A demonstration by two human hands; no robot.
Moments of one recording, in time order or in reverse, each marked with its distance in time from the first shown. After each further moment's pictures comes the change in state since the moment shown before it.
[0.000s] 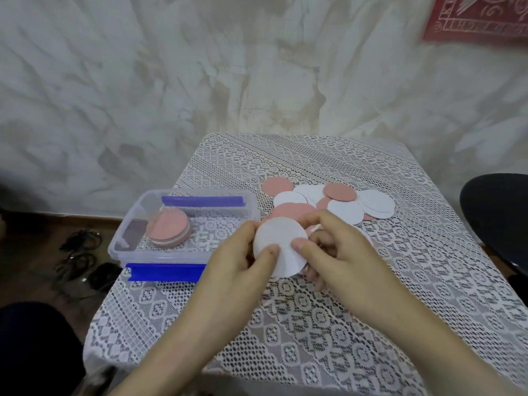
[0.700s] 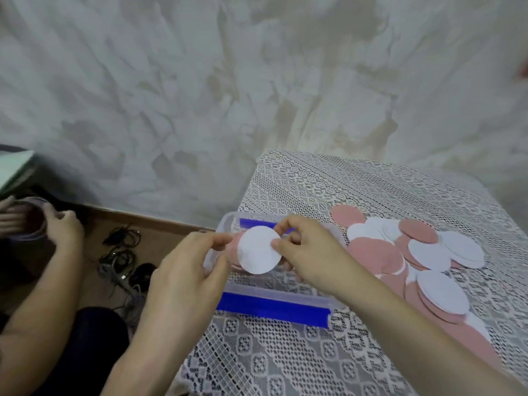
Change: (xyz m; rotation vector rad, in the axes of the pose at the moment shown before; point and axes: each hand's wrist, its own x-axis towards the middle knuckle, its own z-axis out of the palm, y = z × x) left_hand -0.002 -0.027 -0.161 0.551 0.412 -0.076; right_hand 0.127 -0.050 0.129 -0.163 -0.161 0.125
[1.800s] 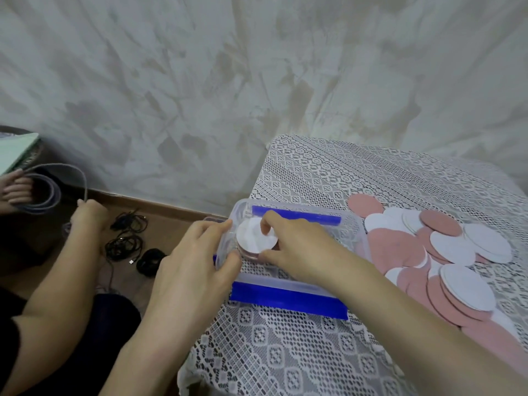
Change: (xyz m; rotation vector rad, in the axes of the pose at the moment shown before) left_hand 0.011 -0.029 0.000 0.201 -0.090 0.012; right_hand 0.032 -0.002 0.035 -0.672 -0.195 -0.163
